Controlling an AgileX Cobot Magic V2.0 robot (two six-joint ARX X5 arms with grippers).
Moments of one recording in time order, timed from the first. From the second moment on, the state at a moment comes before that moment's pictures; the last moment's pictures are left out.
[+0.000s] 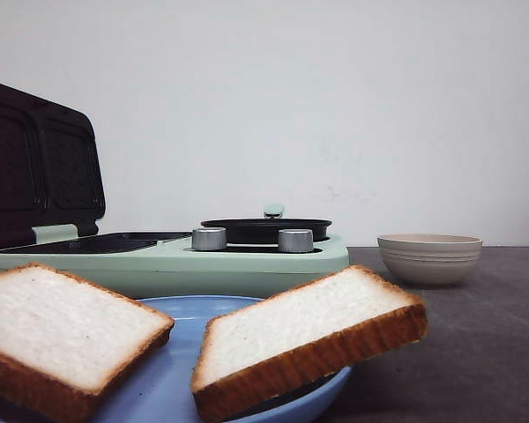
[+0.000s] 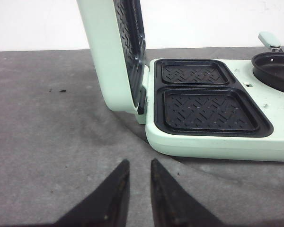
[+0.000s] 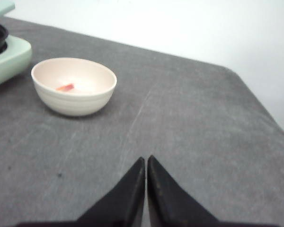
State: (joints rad) left arm 0.04 0.01 0.03 -0.18 0.13 0.03; right arm 0.03 0.00 0.02 -0.13 0.03 -0.15
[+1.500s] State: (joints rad) left arm 0.04 0.01 0.03 -0.18 0.13 -0.01; right arm 0.03 0.00 0.02 -0.14 0.03 -0.10
